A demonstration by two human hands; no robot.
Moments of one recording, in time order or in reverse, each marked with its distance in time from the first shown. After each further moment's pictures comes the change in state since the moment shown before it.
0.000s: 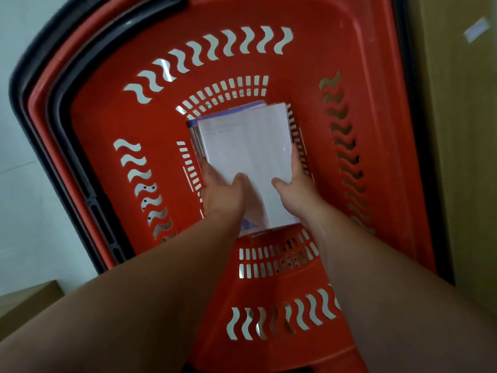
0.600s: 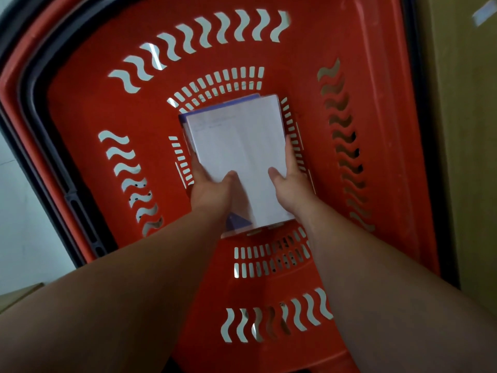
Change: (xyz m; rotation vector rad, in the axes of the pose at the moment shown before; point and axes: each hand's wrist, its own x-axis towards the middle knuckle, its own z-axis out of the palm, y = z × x) left_hand 0.015 -0.011 -0.007 -0.082 -0.072 -0.053; right_hand 0.003 0.003 0.008 -0.031 0.019 -0.028
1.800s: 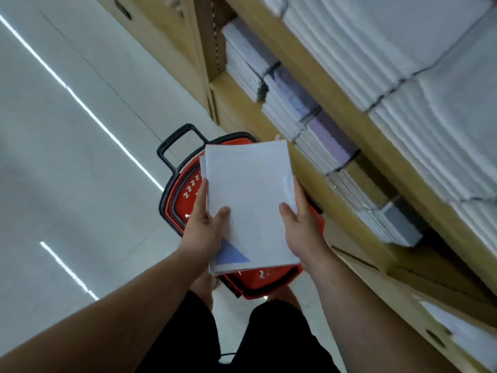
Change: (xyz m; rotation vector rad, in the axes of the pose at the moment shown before) left_hand -0.322 0.184 -0.231 0.237 -0.513 0.497; right_hand -0.387 -0.231 -0.153 0.704 0.353 0.083
